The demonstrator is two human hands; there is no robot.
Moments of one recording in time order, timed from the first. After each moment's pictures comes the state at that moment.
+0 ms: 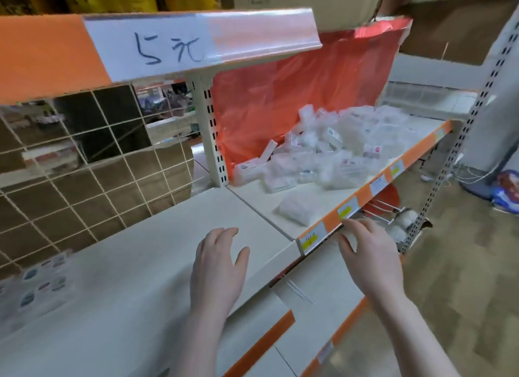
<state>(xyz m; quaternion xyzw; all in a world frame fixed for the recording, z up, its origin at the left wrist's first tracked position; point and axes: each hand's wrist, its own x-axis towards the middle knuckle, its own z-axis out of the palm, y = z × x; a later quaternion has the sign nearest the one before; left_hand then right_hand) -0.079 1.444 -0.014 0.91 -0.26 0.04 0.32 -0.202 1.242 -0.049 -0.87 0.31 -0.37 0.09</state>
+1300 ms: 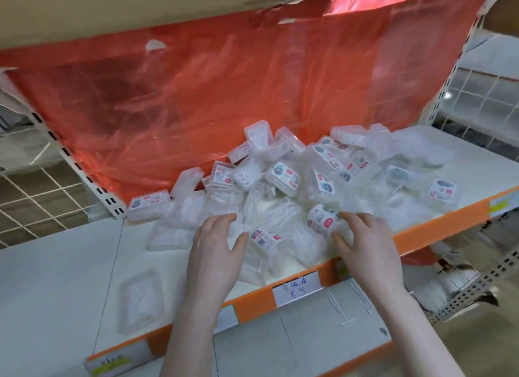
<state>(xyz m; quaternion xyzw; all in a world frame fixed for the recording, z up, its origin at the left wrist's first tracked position) -0.051 1.048 -0.014 0.94 -0.10 0.09 0.31 -0.107 0.825 -0.063 -0.93 0.16 -0.29 0.19</state>
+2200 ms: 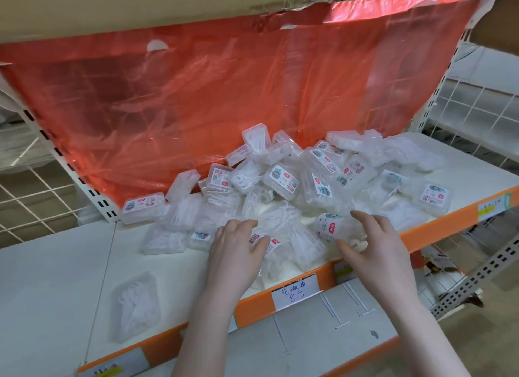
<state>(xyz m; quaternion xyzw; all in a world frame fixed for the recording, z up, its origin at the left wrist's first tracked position) -0.045 1.027 -0.018 0.95 -0.16 0.01 0.25 -0.128 0.824 -0.048 -0.91 0.19 -0.28 0.26</state>
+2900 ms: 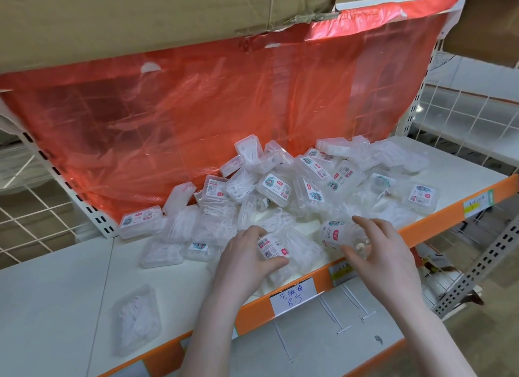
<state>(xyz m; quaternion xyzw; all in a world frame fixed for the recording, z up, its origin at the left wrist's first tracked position) -0.049 1.018 -0.011 0.94 -0.20 -0.07 0.29 -0.143 0.818 -0.045 -0.91 0.21 -0.28 0.24</state>
